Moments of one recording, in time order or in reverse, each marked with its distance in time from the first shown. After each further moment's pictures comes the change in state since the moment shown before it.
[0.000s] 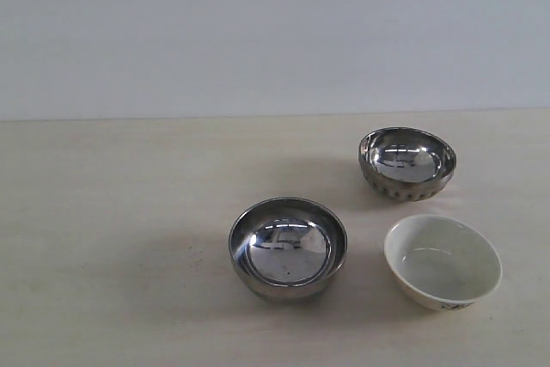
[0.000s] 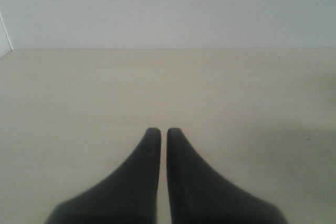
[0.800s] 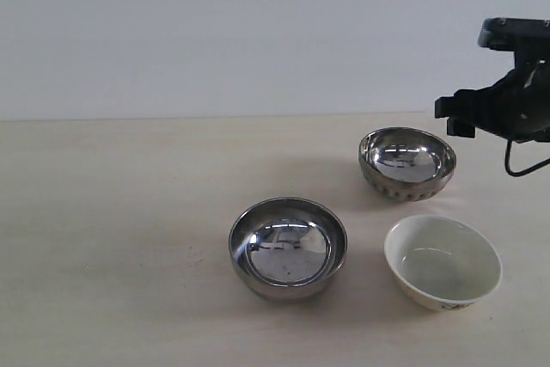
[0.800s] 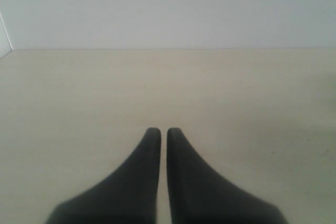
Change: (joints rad) left arm 0.000 0.000 0.000 0.000 0.000 0.000; right arm 0.000 0.787 -0.169 0.060 -0.146 0.013
